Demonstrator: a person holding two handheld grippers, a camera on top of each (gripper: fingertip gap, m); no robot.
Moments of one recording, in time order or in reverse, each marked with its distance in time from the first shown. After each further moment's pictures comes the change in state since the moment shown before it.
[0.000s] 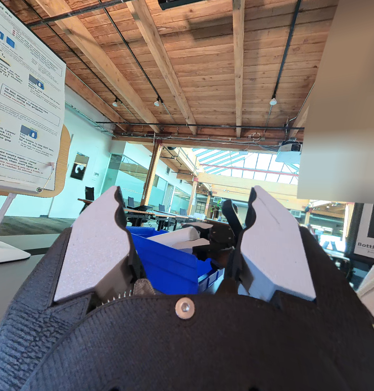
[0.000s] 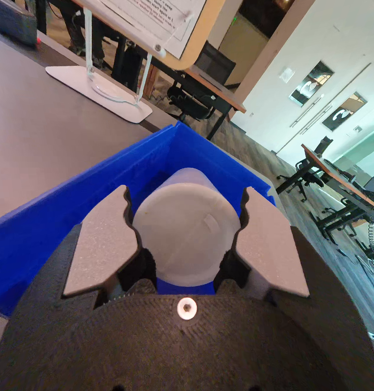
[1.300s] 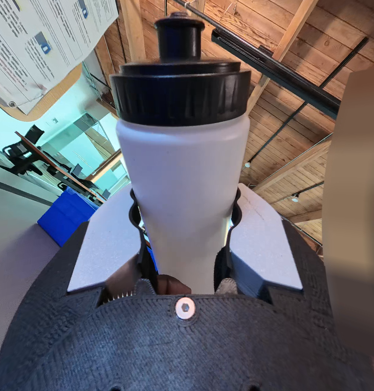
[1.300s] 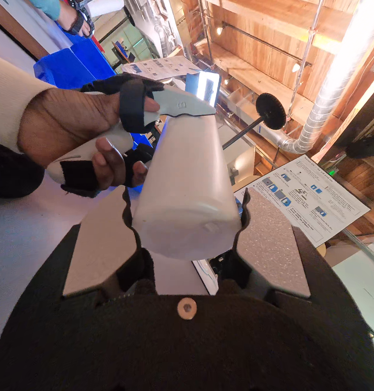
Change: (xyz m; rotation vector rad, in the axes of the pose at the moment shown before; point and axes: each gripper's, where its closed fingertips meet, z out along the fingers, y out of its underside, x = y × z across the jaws) left arm -0.040 -0.004 -0.014 0.080 -0.048 -0.592; right arm -0.228 -0.148 -0.103 0.873 -0.386 -0.401
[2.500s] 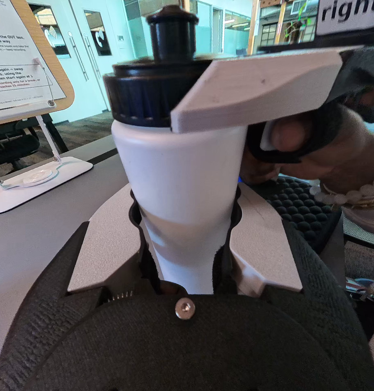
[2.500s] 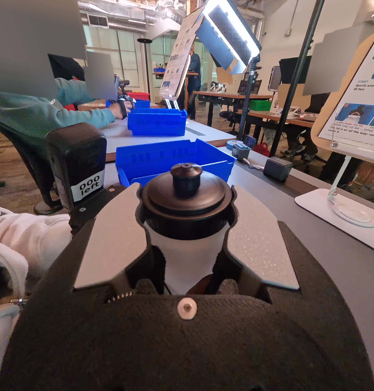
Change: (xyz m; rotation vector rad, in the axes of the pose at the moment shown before) left arm -0.038 0.103 -0.004 -0.778 -0.357 0.969; right arm 0.038 -0.011 0.022 -0.147 -0.271 0.968
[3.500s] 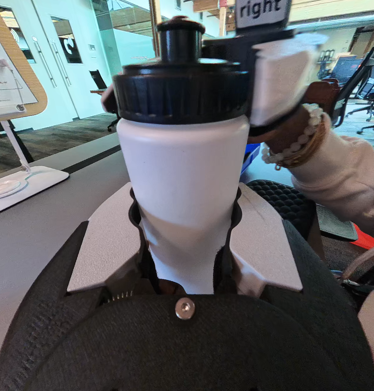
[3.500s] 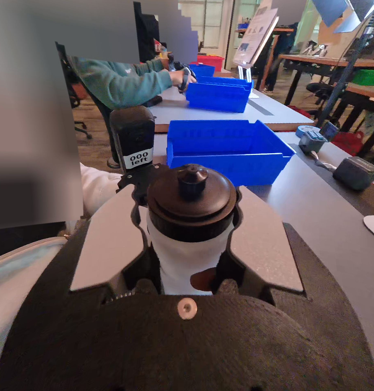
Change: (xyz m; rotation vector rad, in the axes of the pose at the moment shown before) left arm 0.003 -0.003 0.000 0.052 0.130 -0.036; right arm -0.011 0.004 -0.003 -0.148 -0.382 -0.026
